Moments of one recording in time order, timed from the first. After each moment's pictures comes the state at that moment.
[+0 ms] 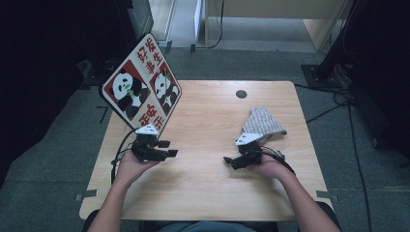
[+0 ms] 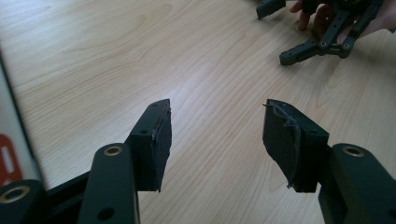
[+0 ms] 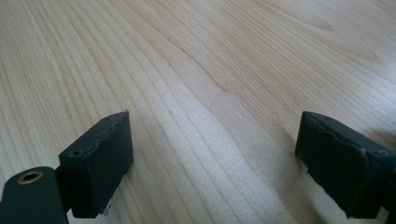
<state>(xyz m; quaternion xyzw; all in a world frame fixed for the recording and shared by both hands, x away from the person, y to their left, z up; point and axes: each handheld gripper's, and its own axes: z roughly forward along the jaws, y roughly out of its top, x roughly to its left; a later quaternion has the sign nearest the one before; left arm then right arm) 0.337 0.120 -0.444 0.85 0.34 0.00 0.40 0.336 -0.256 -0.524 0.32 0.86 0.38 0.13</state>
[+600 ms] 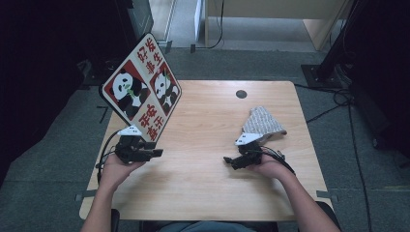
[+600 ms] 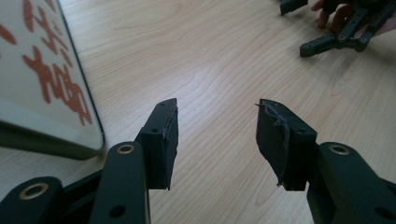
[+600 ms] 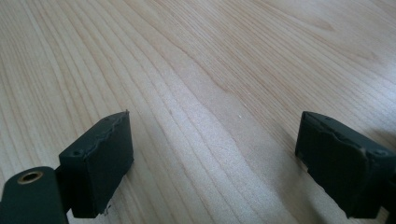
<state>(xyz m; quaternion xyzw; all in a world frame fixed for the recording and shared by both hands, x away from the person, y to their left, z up) 0.330 0.161 -0.440 0.83 0.38 0.02 0.40 0.335 -0.256 -0.524 0.32 0.86 0.38 0.13</state>
